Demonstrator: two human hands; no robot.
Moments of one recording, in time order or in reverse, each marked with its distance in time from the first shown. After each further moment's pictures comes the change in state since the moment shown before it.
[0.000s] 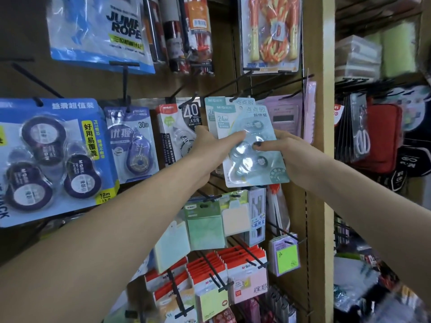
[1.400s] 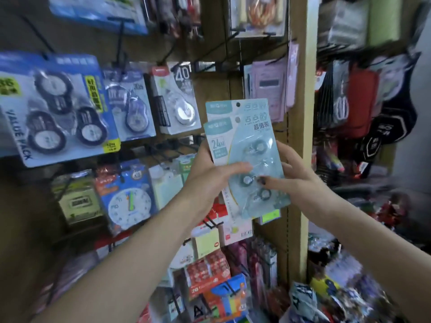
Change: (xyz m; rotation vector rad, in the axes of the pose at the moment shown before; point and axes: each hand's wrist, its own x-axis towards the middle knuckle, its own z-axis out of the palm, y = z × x) left_hand -0.139 -0.067 0.012 -0.296 -0.153 0.042; right_hand -0.163 0.068 0.025 -0.037 0.021 -0.081
